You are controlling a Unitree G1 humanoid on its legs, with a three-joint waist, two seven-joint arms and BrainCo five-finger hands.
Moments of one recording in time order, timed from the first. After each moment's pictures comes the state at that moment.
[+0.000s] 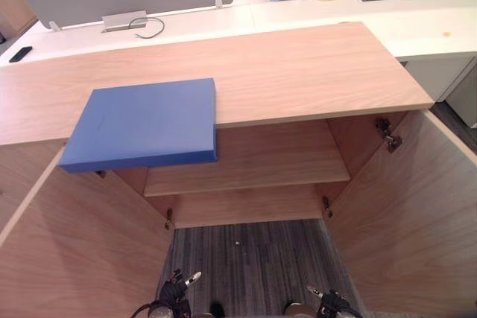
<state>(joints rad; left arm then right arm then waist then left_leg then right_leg) 0.15 0.07 -0.02 0.83 -0.35 -0.06 0.05 0.02 -0.05 -0.36 1.09 0.14 0.05 -0.11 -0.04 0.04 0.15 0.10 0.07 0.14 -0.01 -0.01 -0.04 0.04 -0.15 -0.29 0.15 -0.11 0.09</state>
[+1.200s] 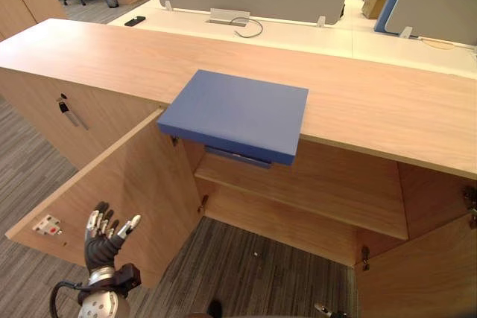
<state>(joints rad) 0.48 -0.02 0.28 -0.35 -0.19 -0.04 0.16 0.09 -0.04 -0.45 1.08 0.10 0.11 -0.07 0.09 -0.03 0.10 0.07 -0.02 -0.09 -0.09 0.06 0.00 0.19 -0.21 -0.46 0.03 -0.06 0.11</state>
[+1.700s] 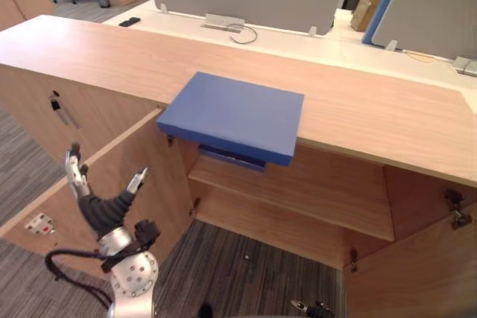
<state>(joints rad) 0.28 0.04 0.03 -0.54 0.46 -0.06 0.64 0.08 0.01 -0.24 1.09 0.10 0.04 -0.19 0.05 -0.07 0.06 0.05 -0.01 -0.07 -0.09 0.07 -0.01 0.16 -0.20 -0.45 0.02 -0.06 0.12</state>
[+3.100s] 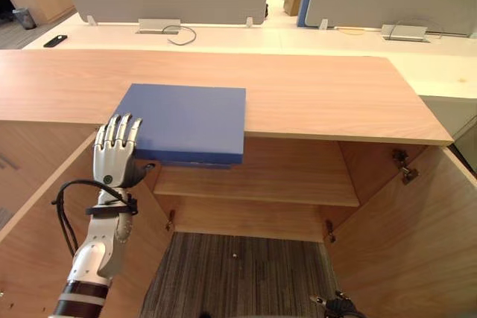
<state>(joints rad) -0.05 0.52 -0.03 0.00 1.02 0.06 0.51 0.03 -0.11 -0.25 1.09 -0.03 0.04 -0.16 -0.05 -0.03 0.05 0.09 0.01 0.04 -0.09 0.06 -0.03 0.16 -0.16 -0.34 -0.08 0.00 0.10</state>
